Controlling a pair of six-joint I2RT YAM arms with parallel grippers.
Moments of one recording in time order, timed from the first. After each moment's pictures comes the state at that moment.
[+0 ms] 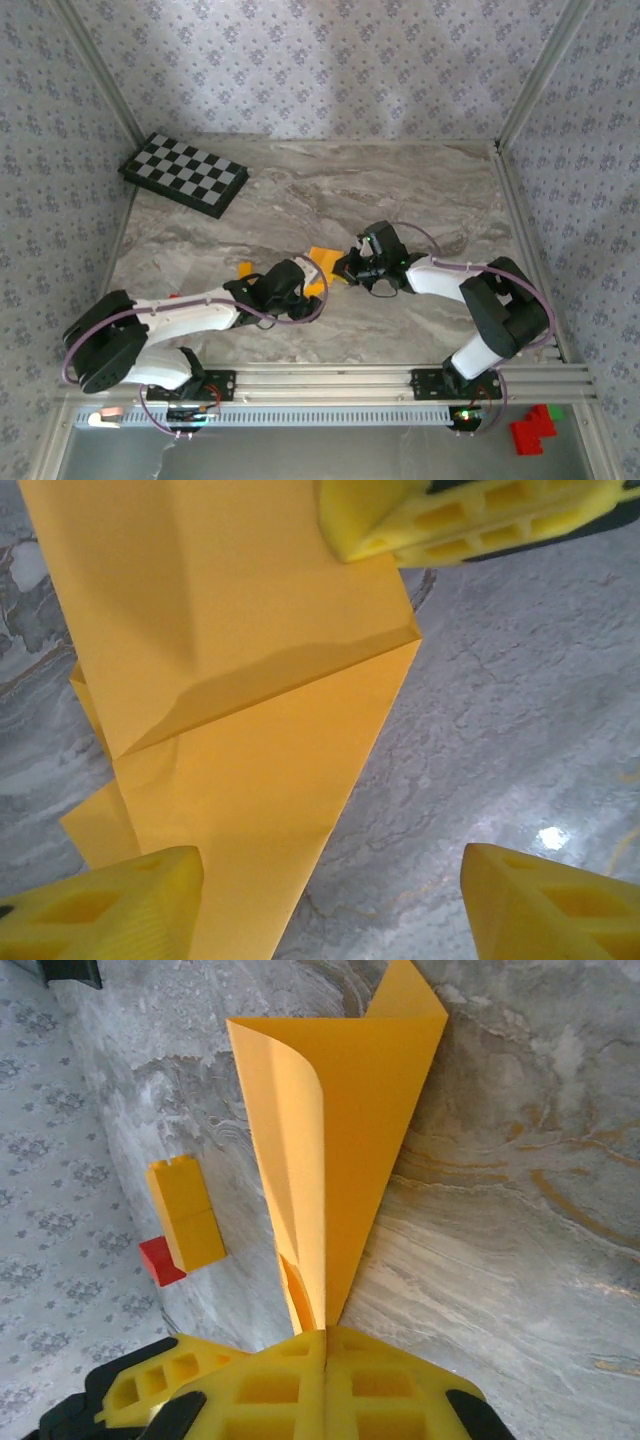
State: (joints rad) left arm -1.00 1.35 0.63 -0.16 -0.07 -0.30; right arm 0.59 1.56 0.68 0.12 -0.54 1.11
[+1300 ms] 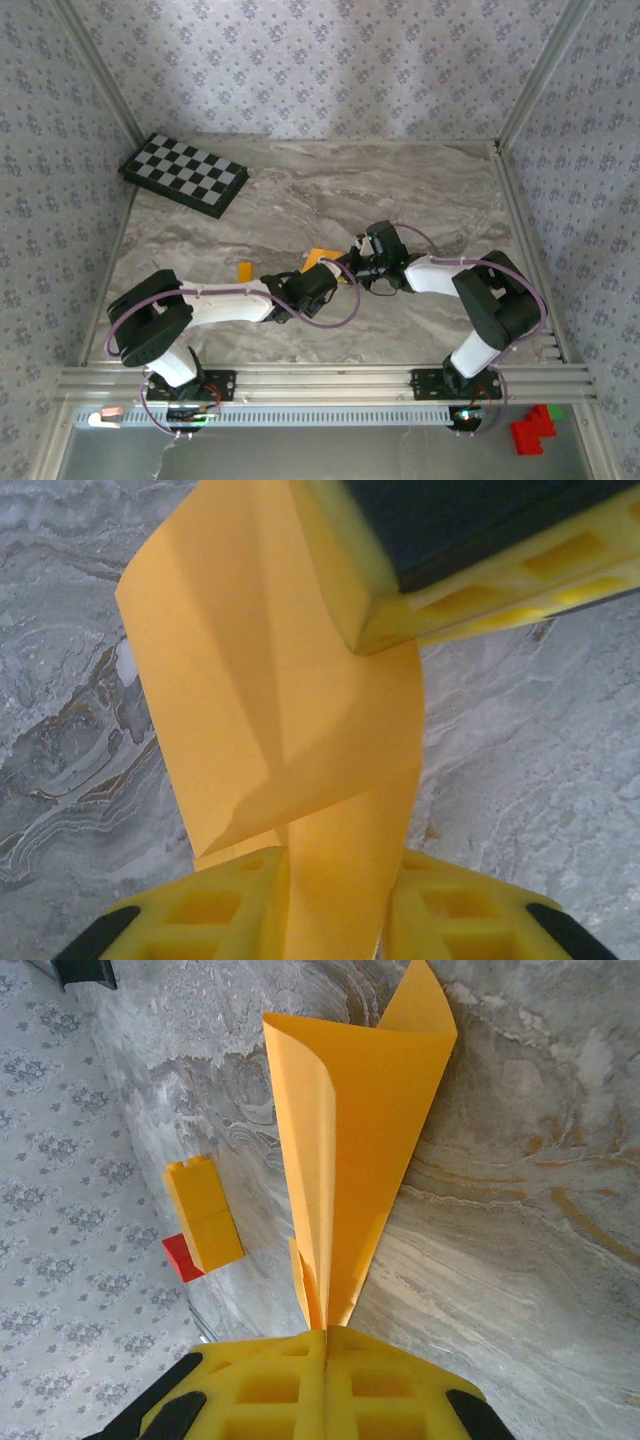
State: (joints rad) left arm -1.10 1.58 0.81 -0.25 -0.40 -0.18; right arm 0.57 1.61 0.66 0.21 -0.60 1.16
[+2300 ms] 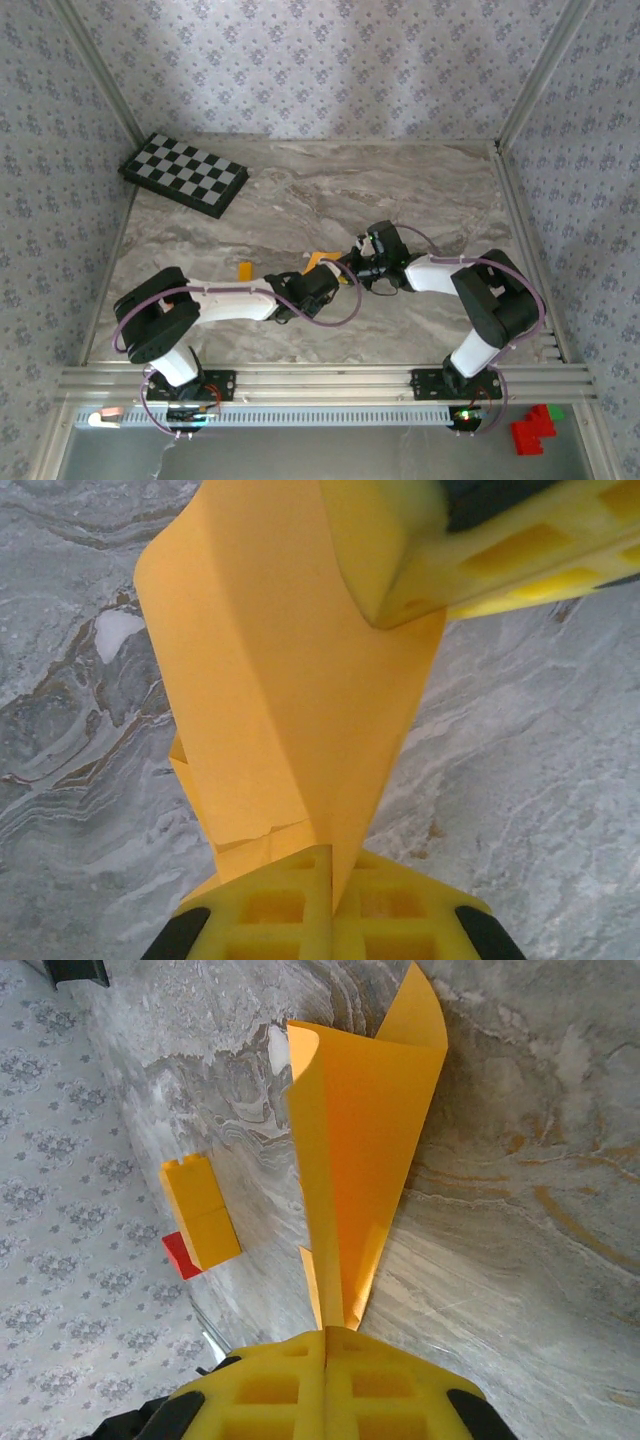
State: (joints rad) left arm -1.08 1.61 0.82 -0.26 -0.38 -0.21; right arm 0.55 1.63 0.66 0.21 -0.63 1.16
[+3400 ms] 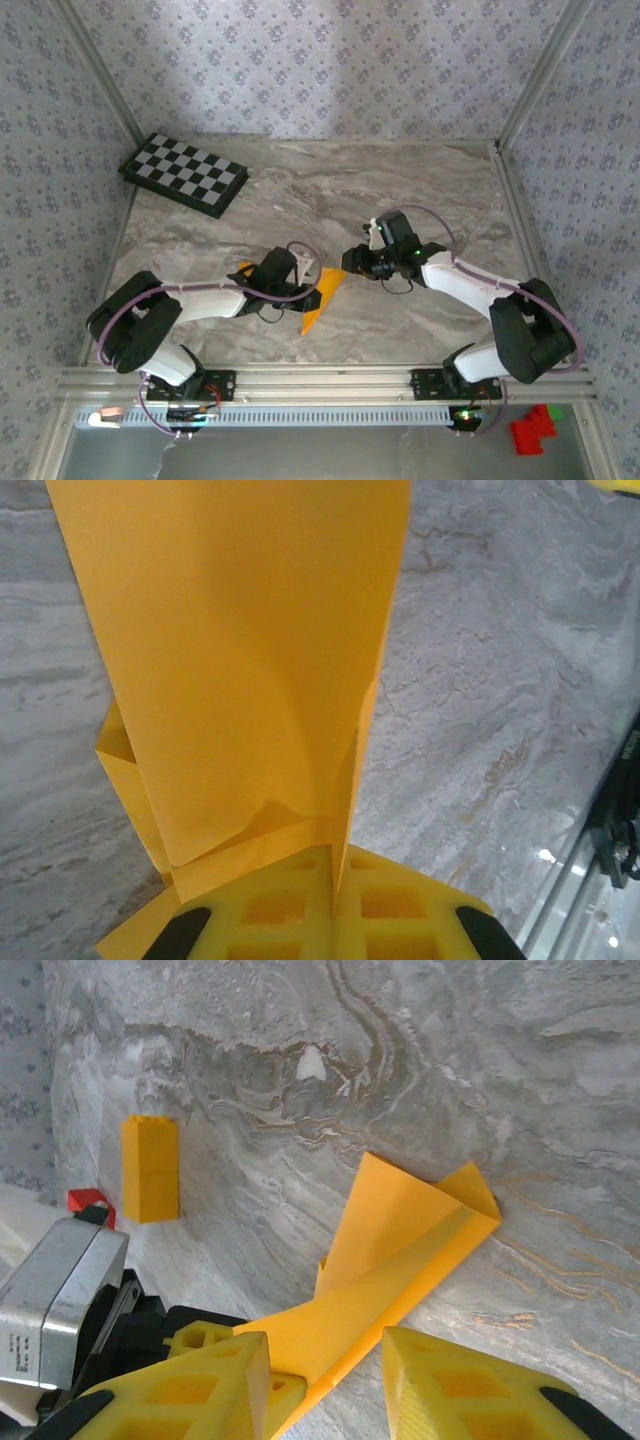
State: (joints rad) left arm -0.82 1.49 0.57 0.11 0.42 -0.62; right arm 0.55 1.40 0.76 -0.22 -0.47 0.69
